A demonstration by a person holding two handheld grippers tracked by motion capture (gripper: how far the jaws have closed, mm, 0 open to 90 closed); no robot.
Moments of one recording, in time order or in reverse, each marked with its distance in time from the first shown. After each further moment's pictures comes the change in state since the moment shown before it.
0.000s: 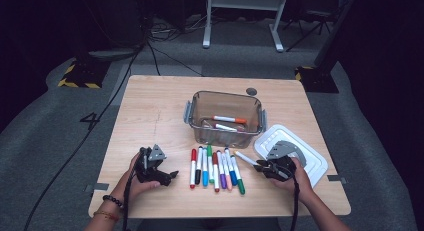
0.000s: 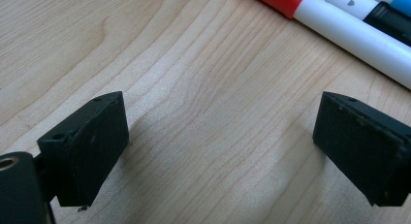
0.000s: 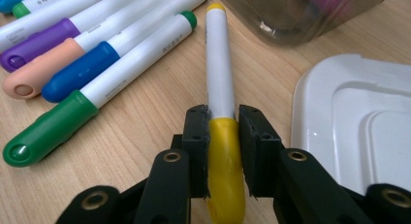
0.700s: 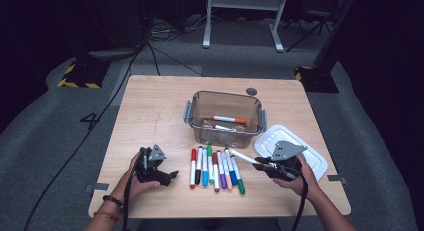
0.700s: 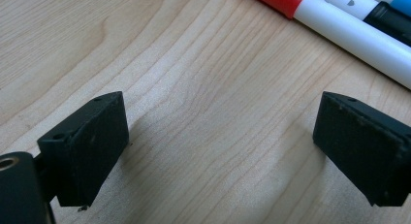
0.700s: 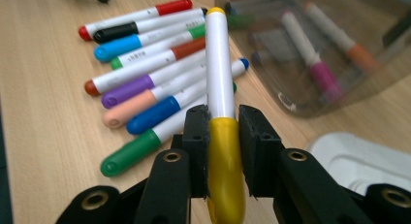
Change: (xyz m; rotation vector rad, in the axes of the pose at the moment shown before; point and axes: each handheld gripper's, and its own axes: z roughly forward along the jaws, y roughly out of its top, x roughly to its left) left arm 0.000 0.000 0.000 -0.001 -0.001 -0.002; right arm 0.014 0.028 -0.039 -0.125 0.092 -0.149
